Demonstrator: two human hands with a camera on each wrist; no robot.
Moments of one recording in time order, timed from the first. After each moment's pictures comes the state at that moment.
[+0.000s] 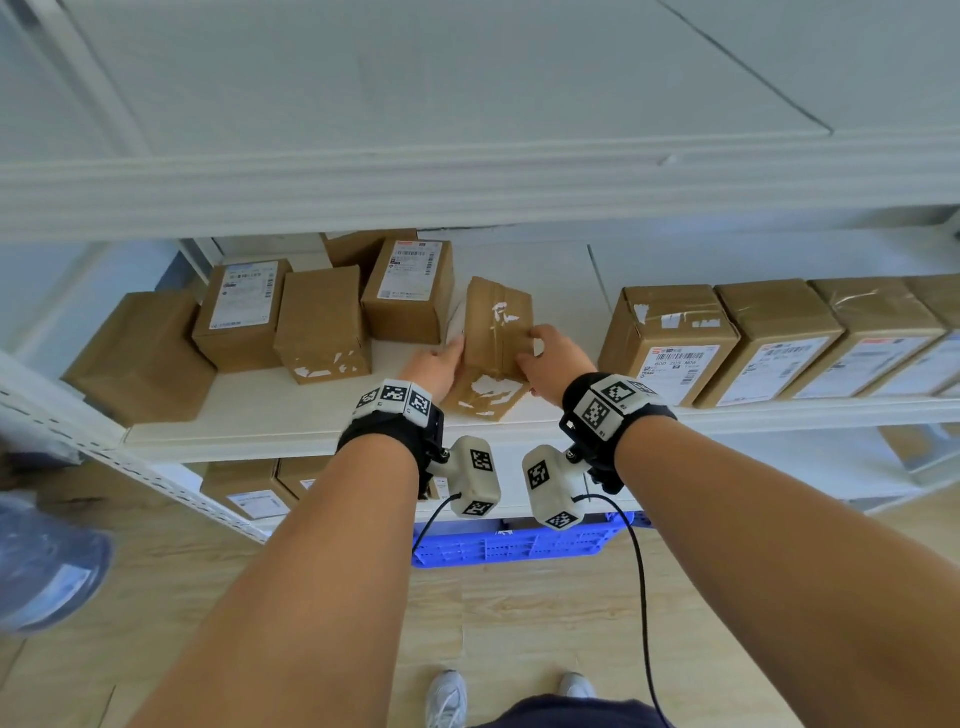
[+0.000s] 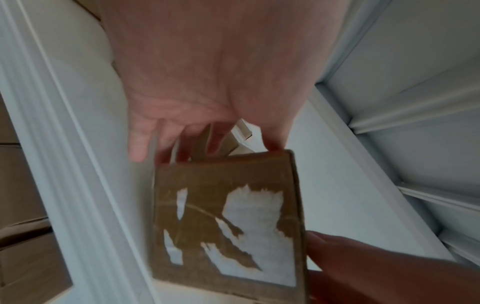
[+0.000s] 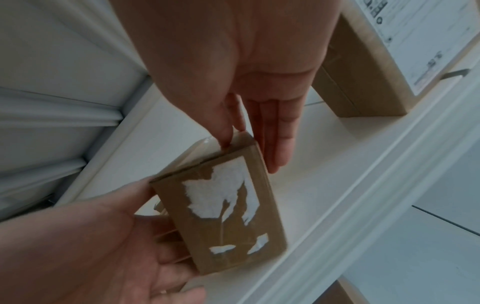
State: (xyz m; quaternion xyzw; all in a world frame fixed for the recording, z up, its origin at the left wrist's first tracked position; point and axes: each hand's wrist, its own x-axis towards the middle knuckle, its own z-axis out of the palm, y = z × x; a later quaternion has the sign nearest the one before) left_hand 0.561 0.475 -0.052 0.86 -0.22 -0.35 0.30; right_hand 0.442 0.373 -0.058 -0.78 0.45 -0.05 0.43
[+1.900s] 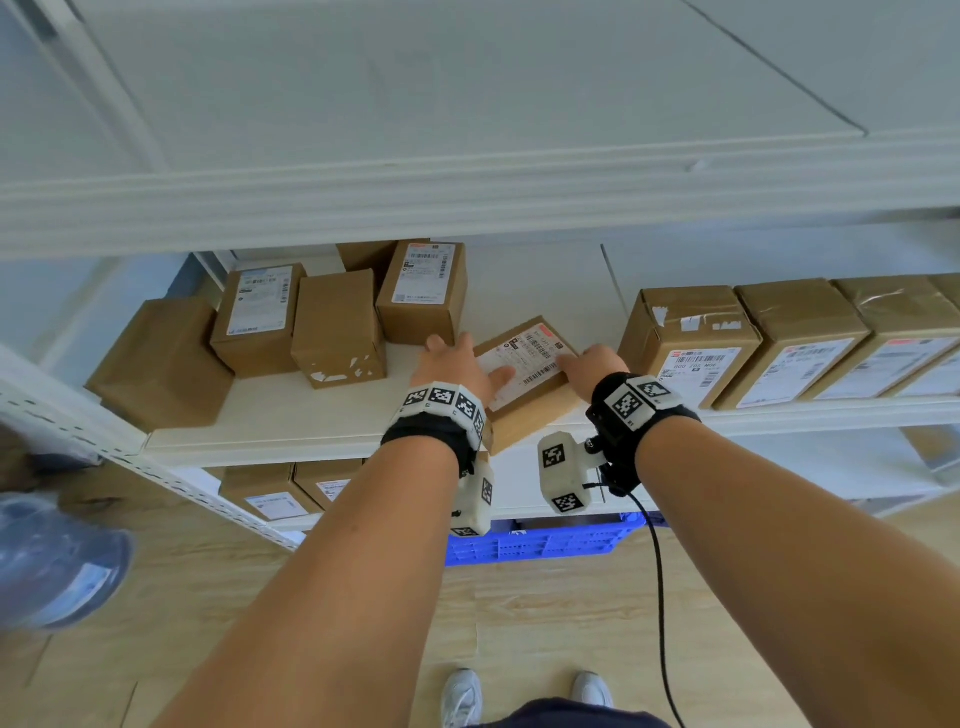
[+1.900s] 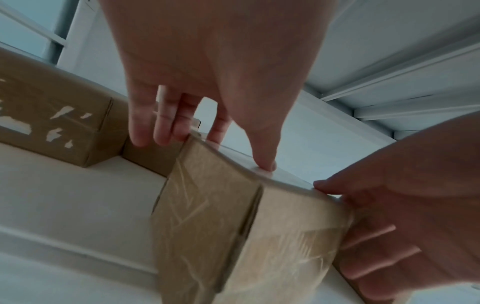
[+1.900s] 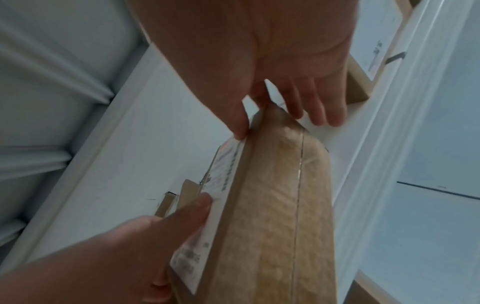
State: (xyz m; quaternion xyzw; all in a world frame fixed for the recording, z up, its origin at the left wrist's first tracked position) left_hand 0.560 0.466 -0.061 0.91 -0.35 -0.17 0.10; right_hand 0.438 0.357 -0.060 -0.69 0.58 -0.01 0.43
